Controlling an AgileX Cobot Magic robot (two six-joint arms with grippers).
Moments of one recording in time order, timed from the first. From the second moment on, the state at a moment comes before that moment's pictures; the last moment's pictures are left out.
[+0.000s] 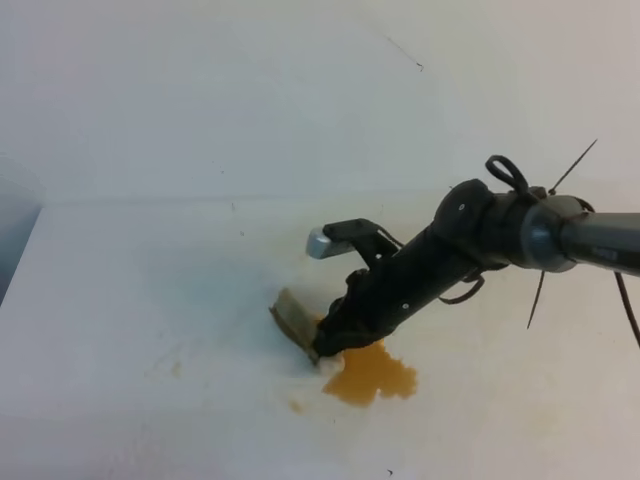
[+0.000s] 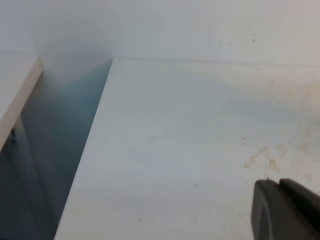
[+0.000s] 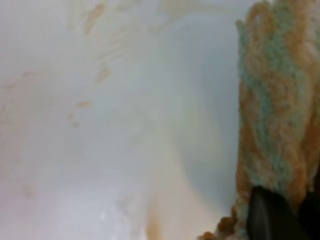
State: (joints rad) left arm 0.07 0.00 0.00 -0.15 0.31 0.00; right arm 0.50 2.26 -1.55 0.89 0.75 -0.82
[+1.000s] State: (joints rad) left arm 0.07 0.00 0.00 -0.15 0.31 0.00; right arm 0.28 2.20 -1.63 0.65 0.80 -0.87
